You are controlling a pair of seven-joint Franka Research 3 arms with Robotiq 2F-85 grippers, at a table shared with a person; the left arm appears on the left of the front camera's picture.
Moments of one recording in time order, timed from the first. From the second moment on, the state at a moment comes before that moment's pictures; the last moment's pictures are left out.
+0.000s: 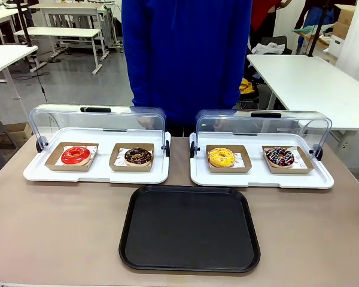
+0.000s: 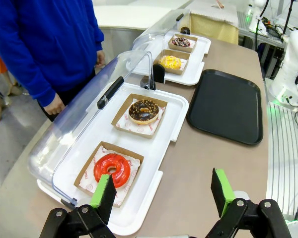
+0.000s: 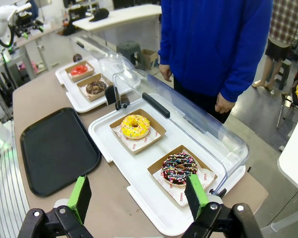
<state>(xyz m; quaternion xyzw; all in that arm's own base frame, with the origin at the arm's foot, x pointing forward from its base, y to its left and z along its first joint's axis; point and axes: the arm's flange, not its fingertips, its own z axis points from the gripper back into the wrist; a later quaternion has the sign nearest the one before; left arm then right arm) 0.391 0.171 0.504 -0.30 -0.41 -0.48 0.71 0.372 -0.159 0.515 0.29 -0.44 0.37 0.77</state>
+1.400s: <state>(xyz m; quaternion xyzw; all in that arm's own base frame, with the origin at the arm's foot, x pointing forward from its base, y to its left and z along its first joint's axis) 0.391 0.171 0.504 -0.30 -0.41 -0.48 0.71 0.372 -0.159 0.515 0.29 -0.44 0.37 0.77</state>
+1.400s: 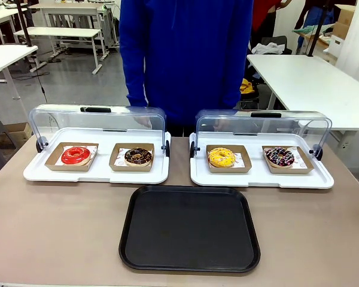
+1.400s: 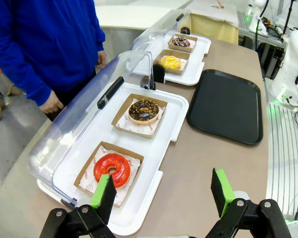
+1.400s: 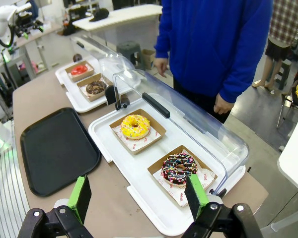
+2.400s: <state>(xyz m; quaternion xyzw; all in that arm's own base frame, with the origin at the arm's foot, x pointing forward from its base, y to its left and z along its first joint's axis) 0.391 0.171 0.504 -0.30 -0.41 -0.48 0.71 0.372 -0.159 0.515 0.29 -0.44 0.37 0.77</state>
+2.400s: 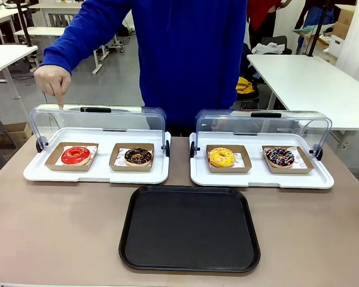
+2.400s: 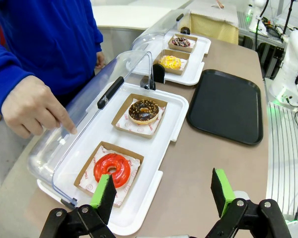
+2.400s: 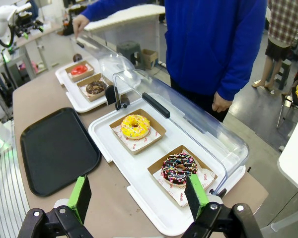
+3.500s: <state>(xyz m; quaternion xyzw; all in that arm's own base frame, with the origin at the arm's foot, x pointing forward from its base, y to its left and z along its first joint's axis) 0.391 0.171 0.504 -0.30 -0.41 -0.48 0.71 0.372 -0.159 0.515 0.29 -0.44 0.37 0.77</state>
